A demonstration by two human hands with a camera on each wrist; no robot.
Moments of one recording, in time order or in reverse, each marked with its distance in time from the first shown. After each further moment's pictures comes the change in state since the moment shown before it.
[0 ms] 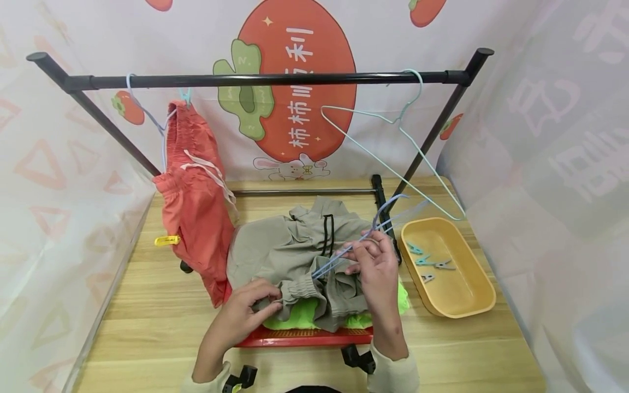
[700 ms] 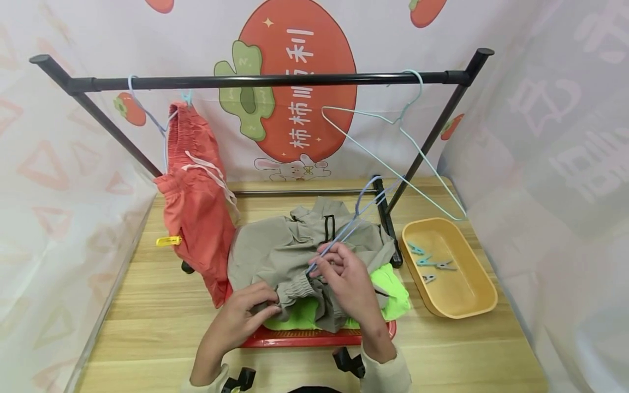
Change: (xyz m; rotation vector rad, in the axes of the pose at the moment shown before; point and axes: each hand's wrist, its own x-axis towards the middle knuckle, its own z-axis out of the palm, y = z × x) left_hand -0.004 0.004 -0.004 0.001 0.025 0.080; right_hand -0.008 0.001 0.025 -0.293 -0.395 0.116
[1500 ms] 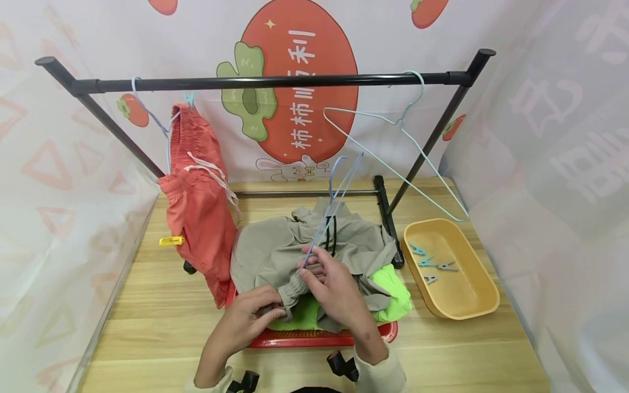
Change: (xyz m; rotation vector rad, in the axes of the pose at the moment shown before) left_hand 0.001 0.002 0.007 -0.006 -0.002 0.043; right_hand 0.001 -0.004 0.018 -0.106 -0.127 -0.006
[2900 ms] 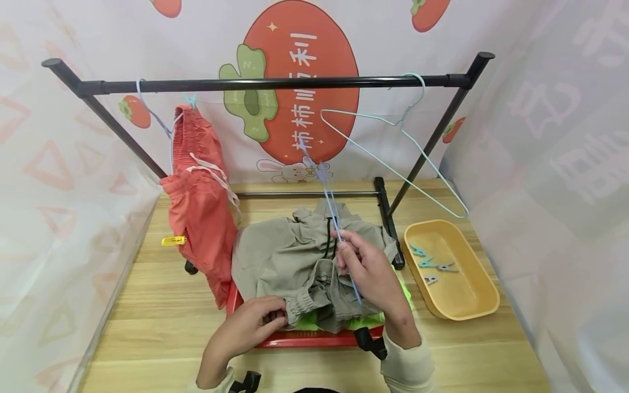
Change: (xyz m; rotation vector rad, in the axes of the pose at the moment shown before) left_hand 0.000 0.002 -0.002 0.039 -0.308 -0.227; right_hand 0.003 -0.017 -0.055 -0.123 0.073 -0.170
